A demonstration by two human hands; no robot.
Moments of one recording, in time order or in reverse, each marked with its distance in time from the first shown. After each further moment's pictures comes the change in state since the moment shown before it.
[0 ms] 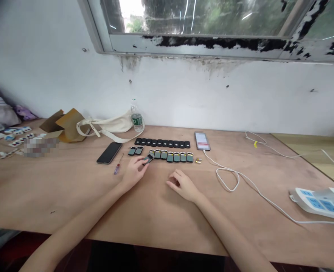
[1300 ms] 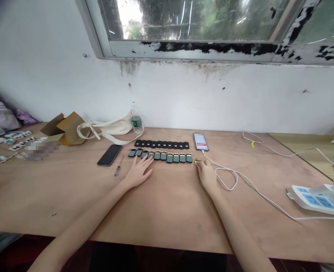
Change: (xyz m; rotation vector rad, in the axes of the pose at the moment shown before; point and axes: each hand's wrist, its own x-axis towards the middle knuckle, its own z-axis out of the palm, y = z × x) left_hand 0.004 -0.007 0.003 0.297 -0.406 0.187; right_hand -0.009 0.083 -0.045 -0.547 0.430 0.372
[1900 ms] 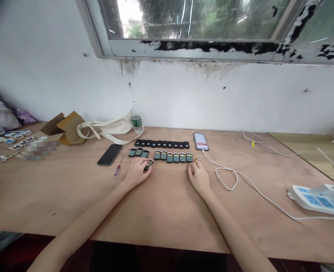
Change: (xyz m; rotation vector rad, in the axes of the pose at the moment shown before) left_hand 0.002 0.006 -0.002 -0.040 0.210 -0.060; right_hand -0.016 -0.040 0.000 0.119 0.033 -0.094
